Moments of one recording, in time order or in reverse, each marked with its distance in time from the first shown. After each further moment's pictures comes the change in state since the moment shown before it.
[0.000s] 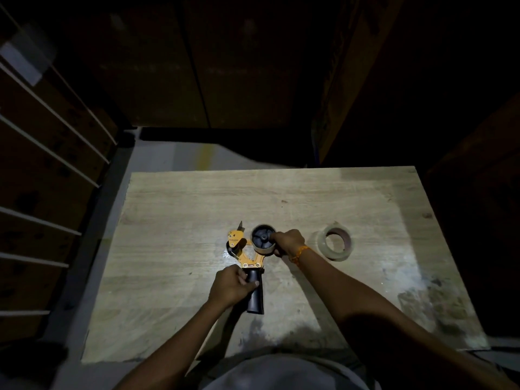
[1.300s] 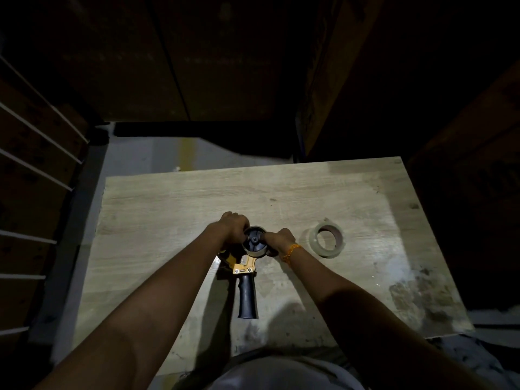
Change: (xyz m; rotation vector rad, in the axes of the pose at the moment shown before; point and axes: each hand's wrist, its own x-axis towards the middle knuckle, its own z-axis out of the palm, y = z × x) left_hand 0.153 0.108 -0.045 0.866 -0.348 0.367; right_hand 0.014 -0.009 0.005 0.005 -0.001 0.068
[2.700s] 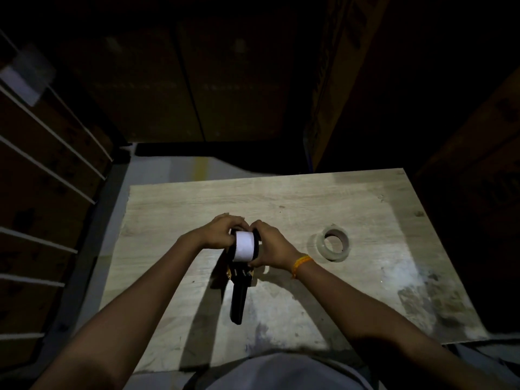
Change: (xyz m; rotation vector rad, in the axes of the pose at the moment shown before) left_hand -0.120 -0.035 -0.029 -0.434 0.153 0.272; right_hand -0.068 -0.003 0.006 -0.602 -0.156 -0.998
